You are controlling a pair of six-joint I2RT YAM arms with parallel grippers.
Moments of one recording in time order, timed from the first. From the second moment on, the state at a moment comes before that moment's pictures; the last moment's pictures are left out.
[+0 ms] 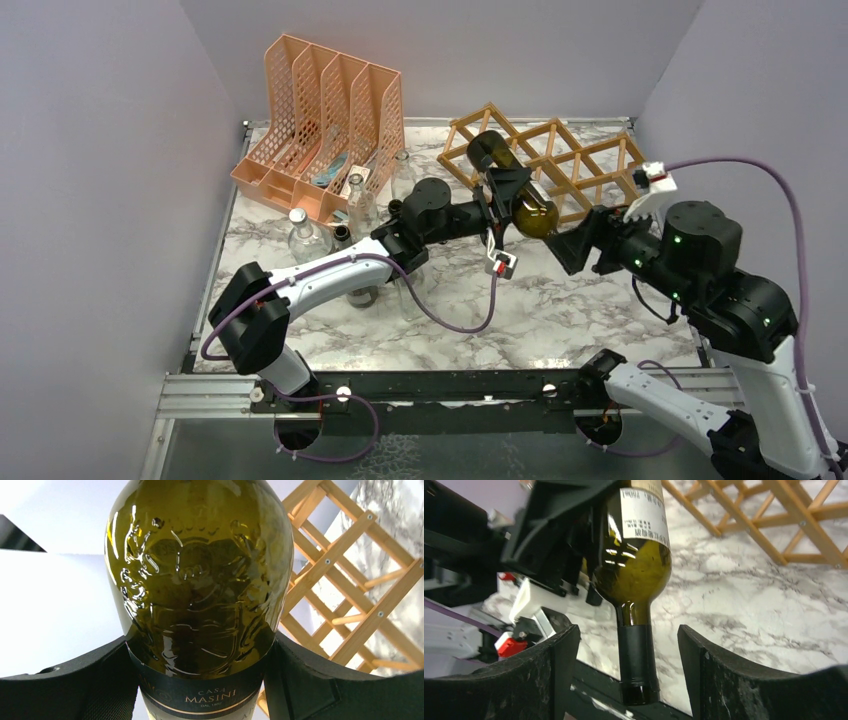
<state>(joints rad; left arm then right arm) -0.92 1.56 1.16 0.47 0.43 1.49 0.62 0.78 1.46 -1.02 0.10 0.40</state>
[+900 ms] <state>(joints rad) -0.93 1.56 1.14 0.33 0.44 1.78 0.62 0.88 1.12 -0.88 -0.02 0.40</state>
